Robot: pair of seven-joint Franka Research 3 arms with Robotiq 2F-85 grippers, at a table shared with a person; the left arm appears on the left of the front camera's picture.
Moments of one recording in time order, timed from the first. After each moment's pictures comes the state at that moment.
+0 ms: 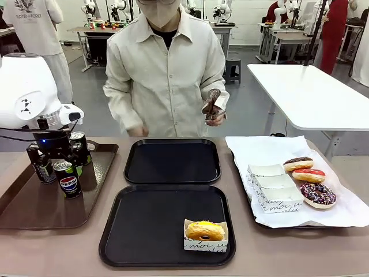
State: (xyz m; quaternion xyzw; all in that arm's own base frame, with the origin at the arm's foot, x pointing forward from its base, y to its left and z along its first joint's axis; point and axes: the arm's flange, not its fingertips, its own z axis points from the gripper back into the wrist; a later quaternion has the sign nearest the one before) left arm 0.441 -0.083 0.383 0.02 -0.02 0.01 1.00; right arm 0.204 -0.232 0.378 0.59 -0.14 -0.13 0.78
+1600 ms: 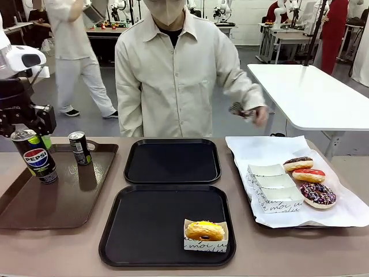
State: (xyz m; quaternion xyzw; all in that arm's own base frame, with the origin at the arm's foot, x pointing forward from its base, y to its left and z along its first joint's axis) left arm 0.340 -0.089 0.544 0.00 -0.06 0.03 1.00; right arm 0.205 -0.232 0.378 0.59 -0.14 -0.13 0.78
